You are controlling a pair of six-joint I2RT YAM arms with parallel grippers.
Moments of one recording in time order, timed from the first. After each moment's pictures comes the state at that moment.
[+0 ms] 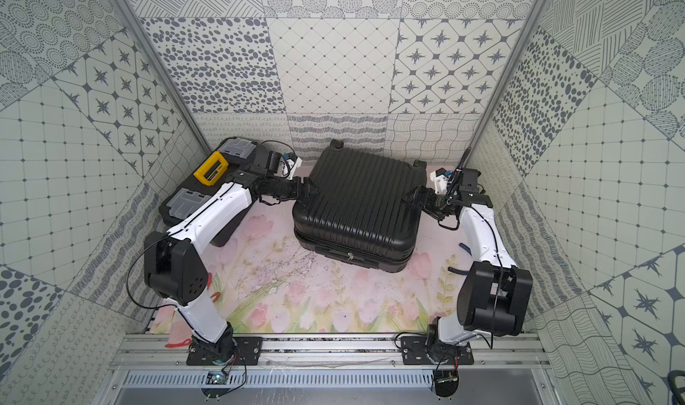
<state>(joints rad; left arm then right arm) -0.38 1.73 1.54 -0.66 0.46 -0.33 -0.17 1.53 1.29 -0.71 -0.71 0.20</state>
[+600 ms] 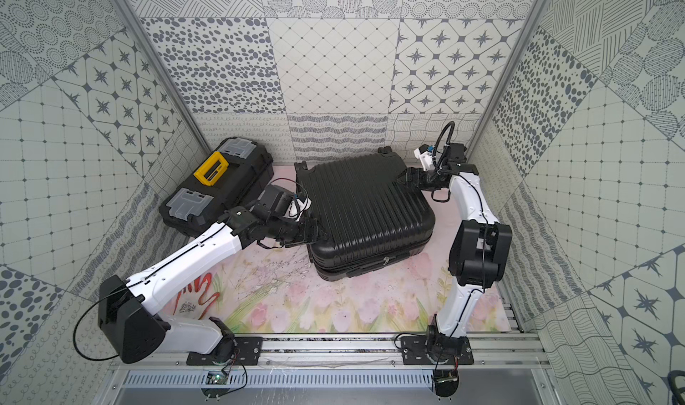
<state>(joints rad) -0.66 1.37 1.21 -0.75 0.40 -0.67 -0.09 1.90 1.72 -0.79 -0.76 -0.07</state>
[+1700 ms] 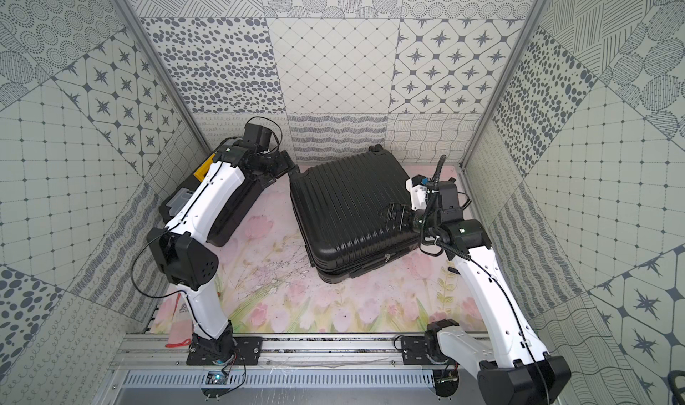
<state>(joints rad) -0.29 1.94 2.07 -1.00 0.07 -0.78 0.23 1.04 1.15 -0.83 -0.38 0.40</state>
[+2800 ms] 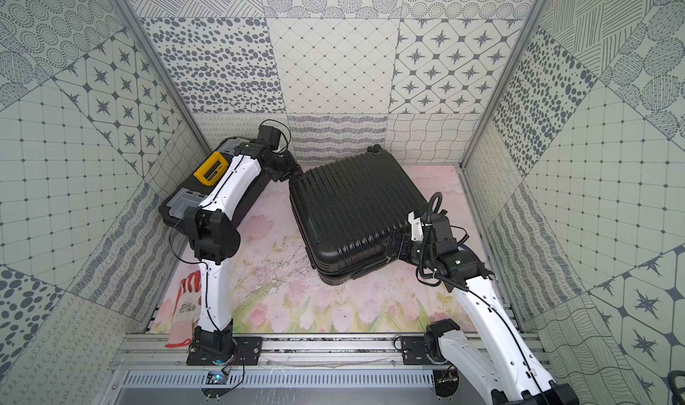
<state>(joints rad) -0.25 2.19 2.22 -0.98 0.23 -0.79 0.29 0.86 0.86 -0.75 -0.34 0.59</state>
